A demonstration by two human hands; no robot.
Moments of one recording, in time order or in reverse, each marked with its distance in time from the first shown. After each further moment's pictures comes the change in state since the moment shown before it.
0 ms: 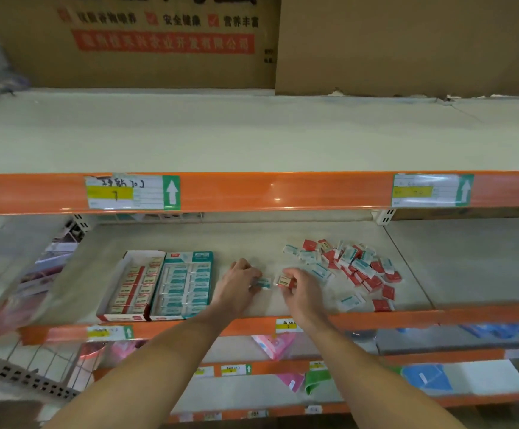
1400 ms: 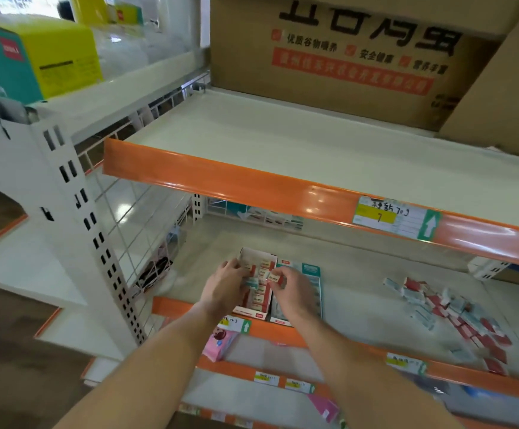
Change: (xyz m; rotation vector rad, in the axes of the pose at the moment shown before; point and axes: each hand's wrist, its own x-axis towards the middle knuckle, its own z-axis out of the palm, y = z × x) left_hand -0.101 -0.234 -0.125 0.022 0.104 -0.147; right_hand -0.026 -0.212 0.182 -0.211 -0.116 -0.176
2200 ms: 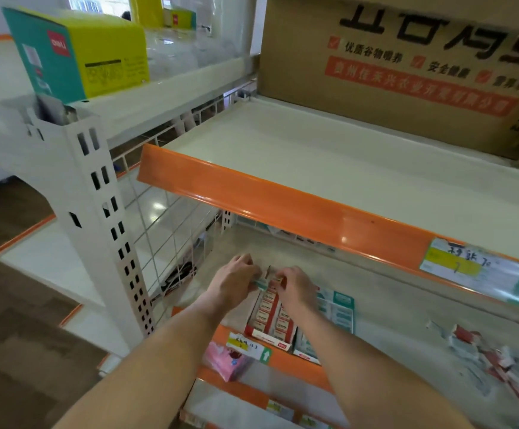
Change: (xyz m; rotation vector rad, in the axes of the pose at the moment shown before) left_hand 0.035 -0.050 -0.017 -0.018 0.088 0.036; right_hand 0.068 -0.028 0.049 -0.108 -0.142 -0.171
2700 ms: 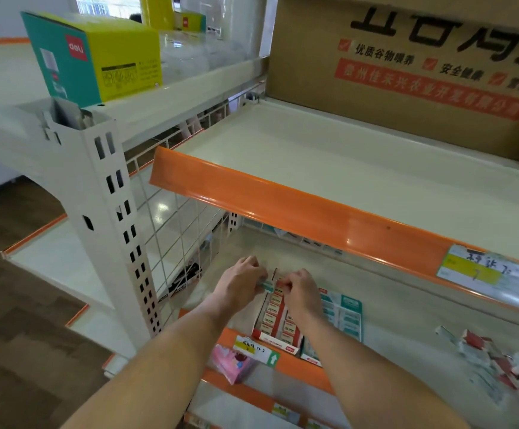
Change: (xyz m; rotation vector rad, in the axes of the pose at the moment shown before) left_hand -0.001 -0.001 -0.002 -0.013 0.007 -0.007; right_hand 0.002 0.001 0.014 0.016 0.023 0.010
